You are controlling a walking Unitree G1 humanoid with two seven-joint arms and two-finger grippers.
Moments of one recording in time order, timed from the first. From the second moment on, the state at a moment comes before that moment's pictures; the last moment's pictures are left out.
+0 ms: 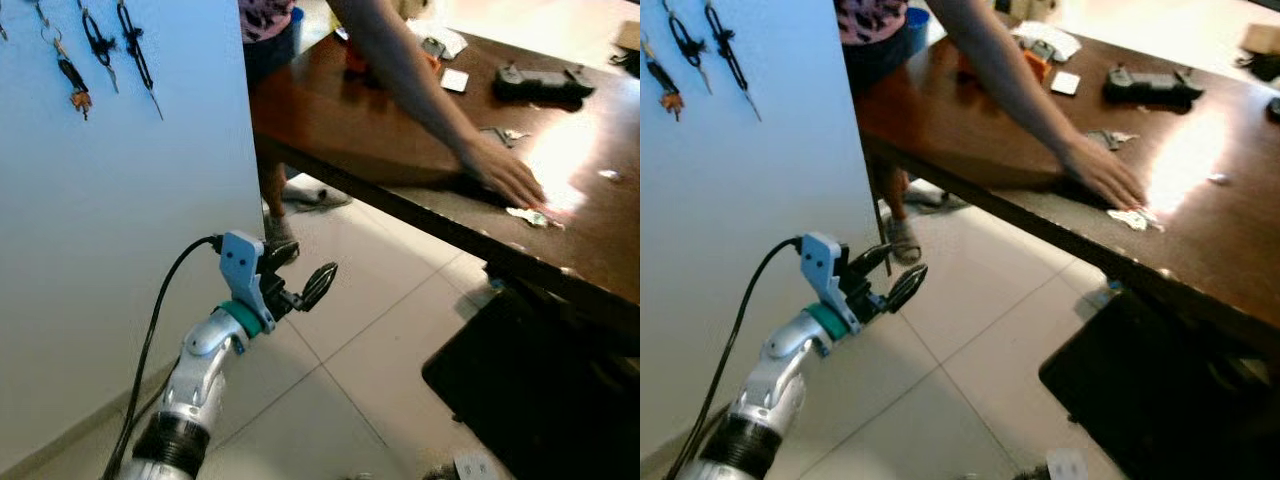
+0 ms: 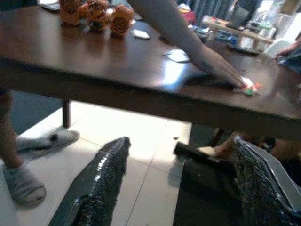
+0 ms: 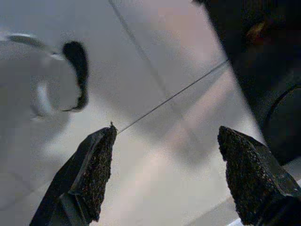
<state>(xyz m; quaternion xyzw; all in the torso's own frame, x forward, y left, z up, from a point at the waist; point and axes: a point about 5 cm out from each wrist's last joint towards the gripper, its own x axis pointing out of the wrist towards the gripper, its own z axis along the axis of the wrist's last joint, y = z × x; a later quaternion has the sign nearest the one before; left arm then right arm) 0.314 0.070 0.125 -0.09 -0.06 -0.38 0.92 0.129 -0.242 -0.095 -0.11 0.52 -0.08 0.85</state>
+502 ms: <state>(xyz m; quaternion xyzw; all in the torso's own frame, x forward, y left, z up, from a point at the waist) 0.313 0.070 0.129 -0.08 -0.07 -0.38 0.92 0.136 -0.241 -0.093 -0.11 0.51 -0.08 0.85</state>
